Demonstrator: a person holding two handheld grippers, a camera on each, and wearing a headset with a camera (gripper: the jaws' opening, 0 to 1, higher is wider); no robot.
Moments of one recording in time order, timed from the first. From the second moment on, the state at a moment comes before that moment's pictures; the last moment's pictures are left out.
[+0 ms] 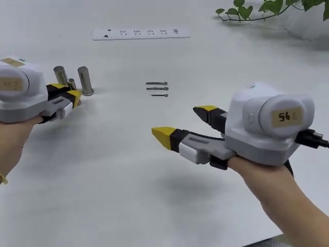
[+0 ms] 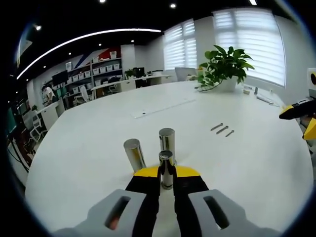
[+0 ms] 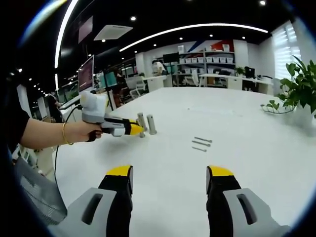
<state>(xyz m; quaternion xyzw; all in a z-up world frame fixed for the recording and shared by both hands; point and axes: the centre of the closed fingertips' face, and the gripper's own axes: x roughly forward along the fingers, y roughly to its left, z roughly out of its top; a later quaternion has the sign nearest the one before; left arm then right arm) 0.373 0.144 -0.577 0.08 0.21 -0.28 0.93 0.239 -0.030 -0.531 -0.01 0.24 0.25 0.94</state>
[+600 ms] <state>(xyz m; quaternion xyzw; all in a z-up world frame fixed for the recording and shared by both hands) 0.357 0.126 -0.566 0.08 0.20 -0.31 0.93 0.236 -0.031 -0.527 -0.01 0.24 0.24 0.94</state>
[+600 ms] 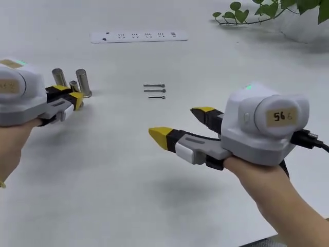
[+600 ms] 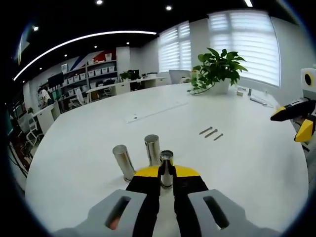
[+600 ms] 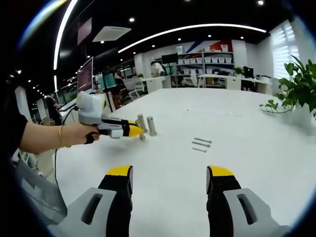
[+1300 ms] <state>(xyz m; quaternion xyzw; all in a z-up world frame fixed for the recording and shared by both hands) 0.308 0.088 -0.578 0.08 0.22 -0.33 0.91 0.230 -0.034 -0.526 -0.01 0.24 0.24 0.94</state>
